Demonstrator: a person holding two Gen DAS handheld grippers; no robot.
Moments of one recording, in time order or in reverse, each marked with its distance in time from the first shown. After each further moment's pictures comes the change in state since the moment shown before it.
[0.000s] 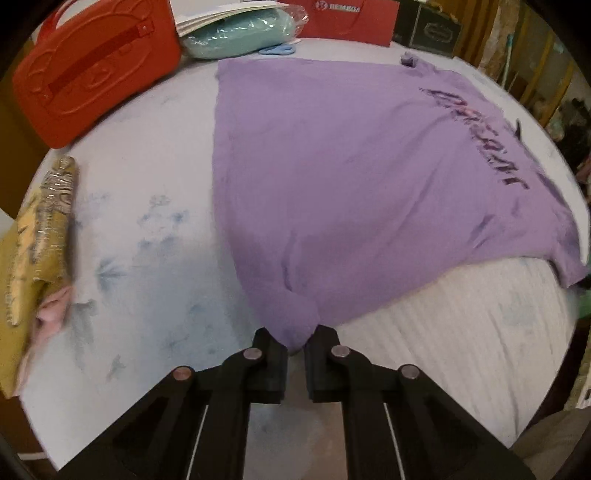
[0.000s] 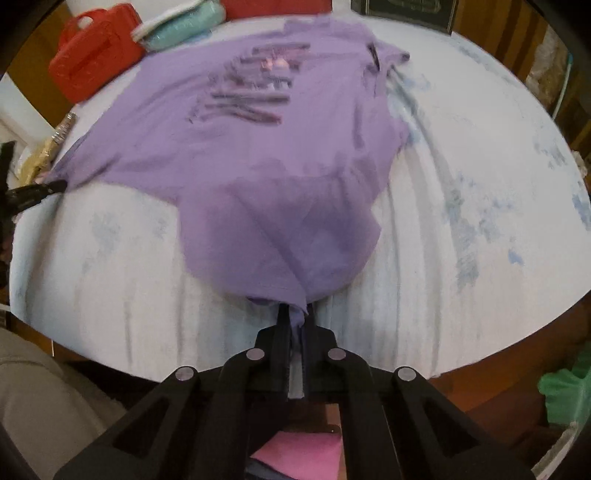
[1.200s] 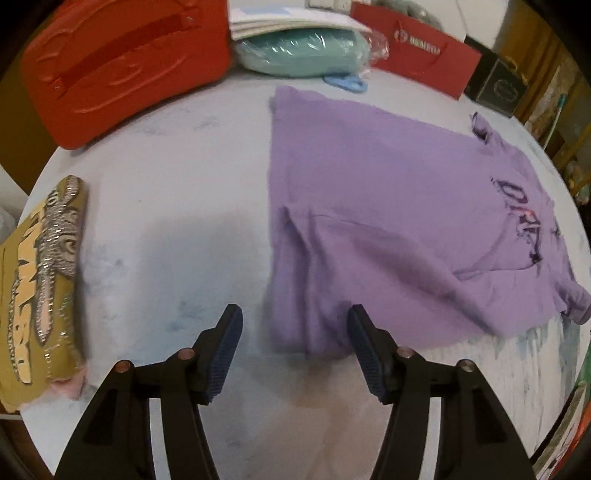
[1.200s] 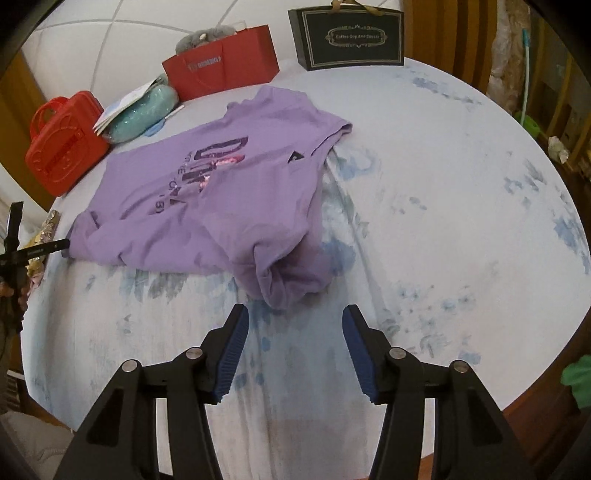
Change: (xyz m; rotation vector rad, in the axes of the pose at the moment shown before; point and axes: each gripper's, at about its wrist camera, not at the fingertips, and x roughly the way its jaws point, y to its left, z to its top) left arm 0.045 0.032 0.099 -0.209 0.007 0.008; right arm -0.017 -0.057 0.077 0.163 -0.185 0.008
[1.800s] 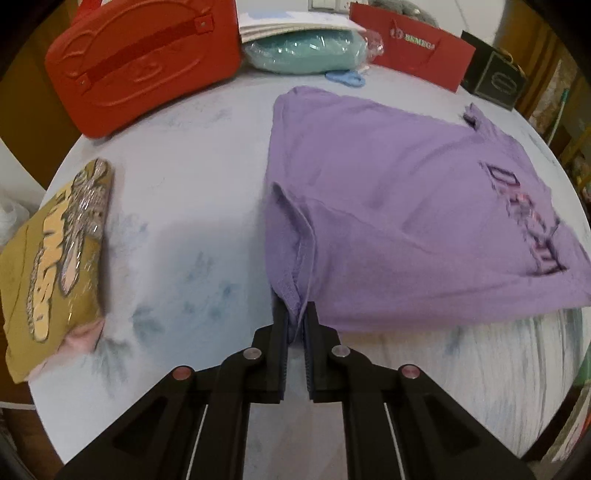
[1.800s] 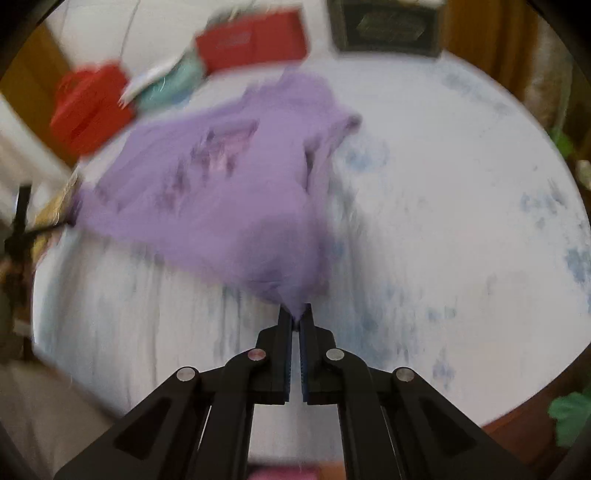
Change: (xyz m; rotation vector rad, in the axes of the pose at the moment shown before) left arm -0.032 -0.002 -0.035 0.004 0.016 0.044; right arm -0.009 -0.033 0.005 -0.166 0.172 0.066
